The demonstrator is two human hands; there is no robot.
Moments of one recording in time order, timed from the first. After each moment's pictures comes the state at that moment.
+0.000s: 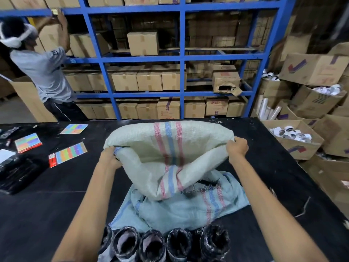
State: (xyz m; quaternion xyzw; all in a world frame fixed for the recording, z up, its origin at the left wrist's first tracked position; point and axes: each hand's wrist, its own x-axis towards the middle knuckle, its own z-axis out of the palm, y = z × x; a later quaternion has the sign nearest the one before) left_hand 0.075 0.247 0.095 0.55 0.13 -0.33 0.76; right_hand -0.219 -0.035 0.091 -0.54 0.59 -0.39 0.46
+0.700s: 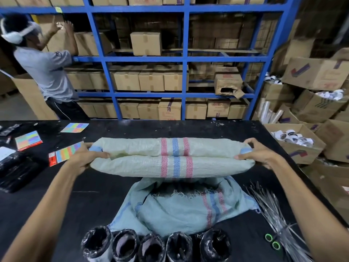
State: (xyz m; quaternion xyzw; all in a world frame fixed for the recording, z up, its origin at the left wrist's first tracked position) left_hand 0.130 0.315 0.114 0.81 -0.08 -0.27 0.51; right_hand -0.295 -0.089 0.109 -0.72 0.46 -0.11 0.51
